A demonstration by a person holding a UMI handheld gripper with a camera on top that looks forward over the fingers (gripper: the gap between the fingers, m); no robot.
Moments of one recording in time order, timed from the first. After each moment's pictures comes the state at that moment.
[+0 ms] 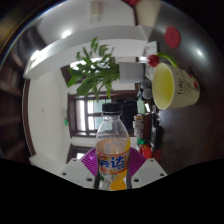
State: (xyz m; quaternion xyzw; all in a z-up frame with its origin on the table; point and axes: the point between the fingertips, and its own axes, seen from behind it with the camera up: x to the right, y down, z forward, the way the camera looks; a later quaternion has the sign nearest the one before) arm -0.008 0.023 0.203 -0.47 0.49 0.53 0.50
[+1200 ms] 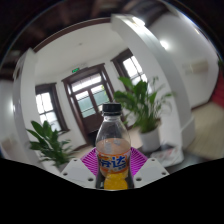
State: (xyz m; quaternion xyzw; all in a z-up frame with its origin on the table) arm 0.091 0.048 0.294 -0.70 0.18 0.09 0.69
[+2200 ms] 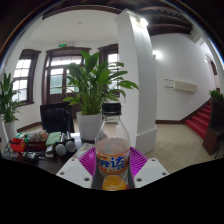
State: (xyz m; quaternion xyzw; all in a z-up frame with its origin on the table) arm 0.325 0.023 0.135 -0.75 0.19 -0.14 0.62
